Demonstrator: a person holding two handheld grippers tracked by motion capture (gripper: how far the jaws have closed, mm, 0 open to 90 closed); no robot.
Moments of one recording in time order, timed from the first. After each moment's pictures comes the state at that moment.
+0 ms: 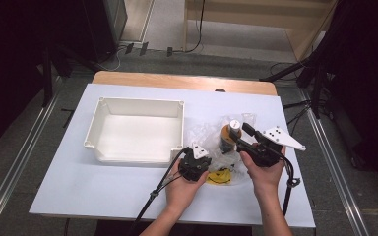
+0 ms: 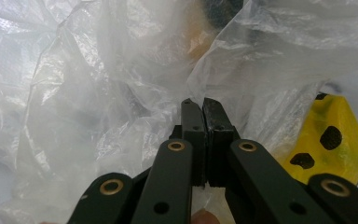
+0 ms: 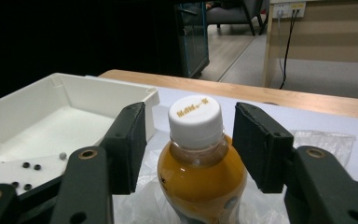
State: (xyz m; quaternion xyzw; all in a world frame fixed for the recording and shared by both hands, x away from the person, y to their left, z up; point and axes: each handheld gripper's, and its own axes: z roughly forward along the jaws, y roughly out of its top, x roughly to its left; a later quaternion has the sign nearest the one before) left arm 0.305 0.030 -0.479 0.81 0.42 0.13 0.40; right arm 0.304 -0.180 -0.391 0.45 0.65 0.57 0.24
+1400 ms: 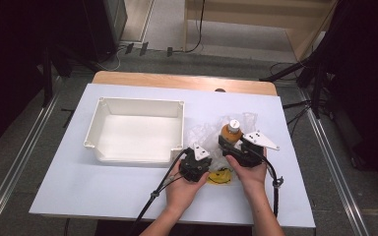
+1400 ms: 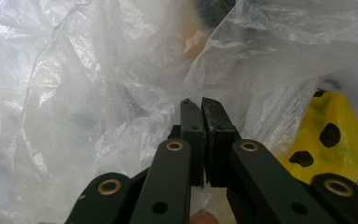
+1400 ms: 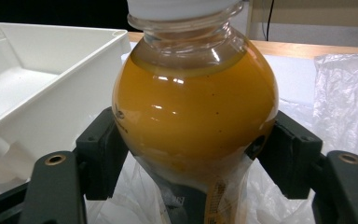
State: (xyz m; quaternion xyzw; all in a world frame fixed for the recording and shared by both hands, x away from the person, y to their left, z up) left arm 0.304 0.028 -0.479 0.81 0.41 0.14 0.39; right arm 0.324 -0.157 -0.443 0.49 0.67 0.51 0.24
